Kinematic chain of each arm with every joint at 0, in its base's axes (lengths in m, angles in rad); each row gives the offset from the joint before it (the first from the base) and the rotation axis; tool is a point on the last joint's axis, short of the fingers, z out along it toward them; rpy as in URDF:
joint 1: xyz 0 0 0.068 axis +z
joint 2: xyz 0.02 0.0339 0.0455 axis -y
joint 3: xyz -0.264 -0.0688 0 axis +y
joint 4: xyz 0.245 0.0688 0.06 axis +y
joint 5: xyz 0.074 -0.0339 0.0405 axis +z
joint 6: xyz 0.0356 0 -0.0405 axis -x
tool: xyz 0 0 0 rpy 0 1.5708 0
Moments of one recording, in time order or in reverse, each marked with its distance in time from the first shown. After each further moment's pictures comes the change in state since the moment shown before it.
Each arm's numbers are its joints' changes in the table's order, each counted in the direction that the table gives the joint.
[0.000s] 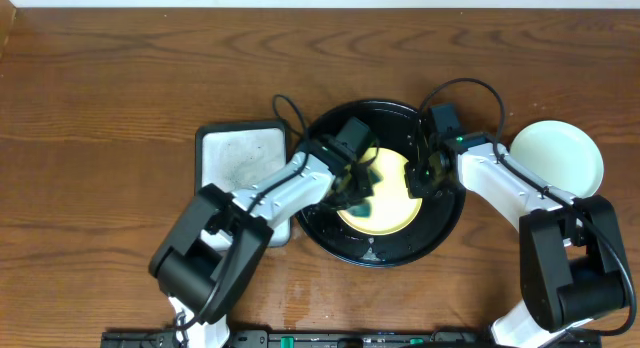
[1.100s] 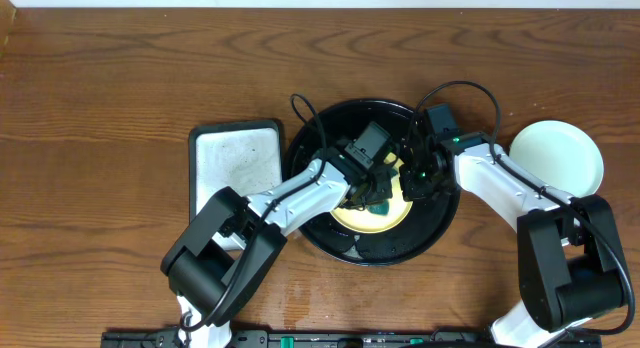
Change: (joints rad) left arm -0.089 -0.023 -0.023 -0.130 0.010 0.007; right arm 0.014 -0.003 0.000 0.014 0.063 -0.008
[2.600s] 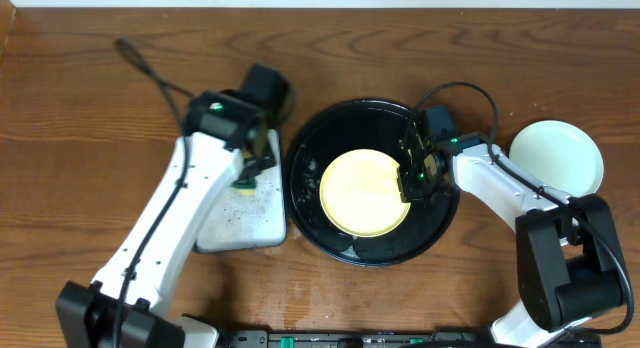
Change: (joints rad) left arm 0.380 0.377 -0.252 0.874 0.483 -0.163; right arm 0.006 -0.002 0.000 0.001 0.020 0.000
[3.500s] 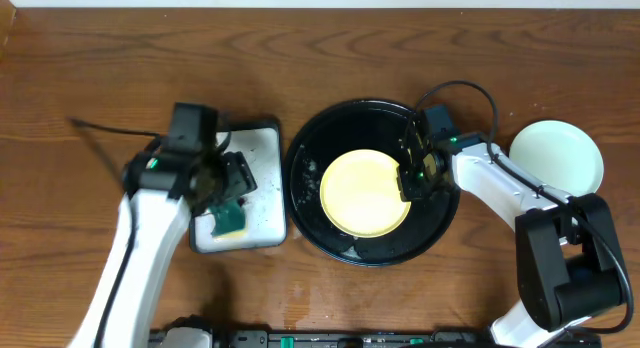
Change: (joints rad) left arm 0.243 0.301 0.367 -0.277 -0.340 -0.209; right arm 0.005 0.000 -0.008 0.000 -0.003 0.000
